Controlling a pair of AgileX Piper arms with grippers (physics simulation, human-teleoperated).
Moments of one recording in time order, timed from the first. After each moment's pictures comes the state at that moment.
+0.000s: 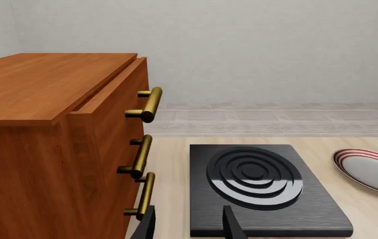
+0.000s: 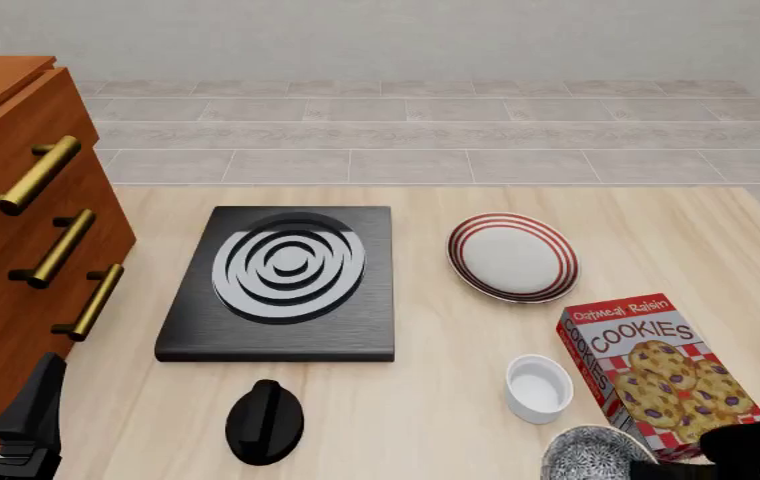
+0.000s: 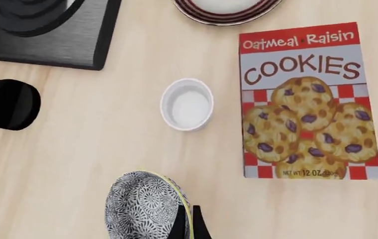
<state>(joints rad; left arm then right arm) 0.00 0.00 0.00 0.00 0.00 0.40 0.40 -0.24 0.74 0.29</state>
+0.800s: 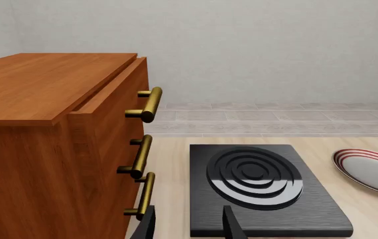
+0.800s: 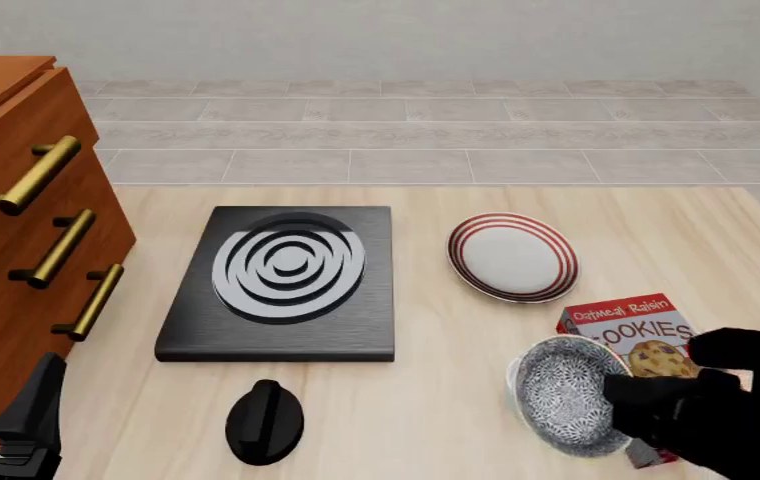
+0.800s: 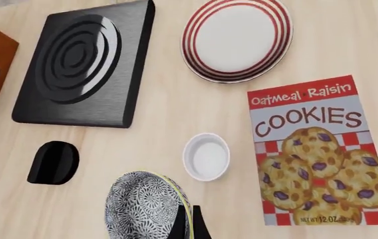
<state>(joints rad) 0.00 0.00 0.00 0.00 0.00 0.39 0.62 -0.39 0.53 0.40</state>
